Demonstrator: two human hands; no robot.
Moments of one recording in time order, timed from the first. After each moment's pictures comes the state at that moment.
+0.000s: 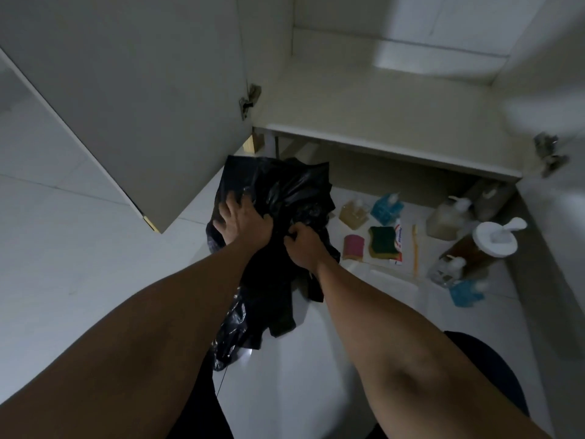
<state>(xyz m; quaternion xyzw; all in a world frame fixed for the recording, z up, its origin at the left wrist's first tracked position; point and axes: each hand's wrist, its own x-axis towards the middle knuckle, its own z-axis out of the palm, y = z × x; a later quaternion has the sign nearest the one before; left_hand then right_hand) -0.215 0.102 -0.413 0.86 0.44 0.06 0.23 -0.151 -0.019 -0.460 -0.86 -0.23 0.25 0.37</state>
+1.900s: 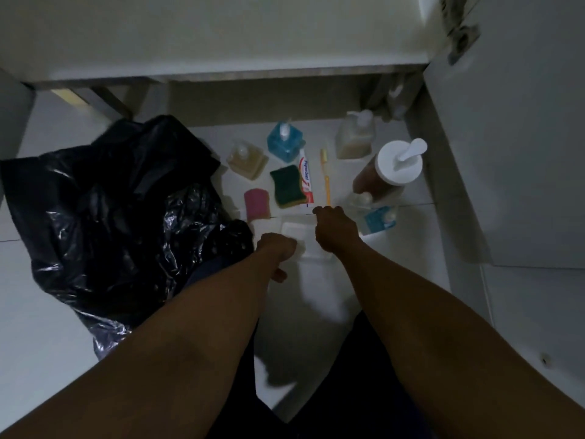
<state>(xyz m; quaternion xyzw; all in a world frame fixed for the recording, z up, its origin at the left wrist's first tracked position) -0.071 -0.124 -0.543 0.70 0.40 -0.45 0.39 -0.017 -0.264 -0.543 -0.95 -0.15 0.25 0.07</state>
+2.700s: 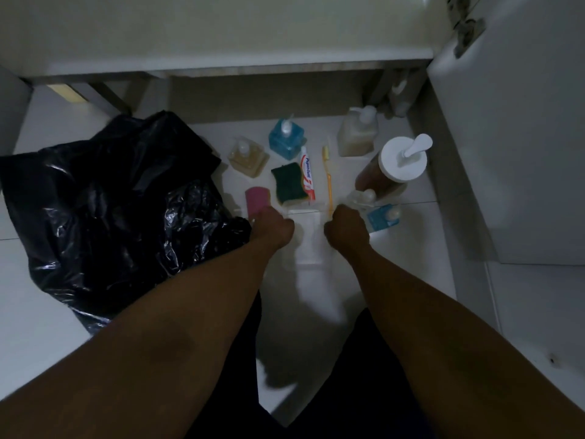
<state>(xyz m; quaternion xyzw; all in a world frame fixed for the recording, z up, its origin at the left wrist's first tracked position) -0.052 -0.115 -0.550 0.82 0.33 -0.25 0.39 -0.023 -0.275 -0.543 -0.94 0.05 0.24 0.23</state>
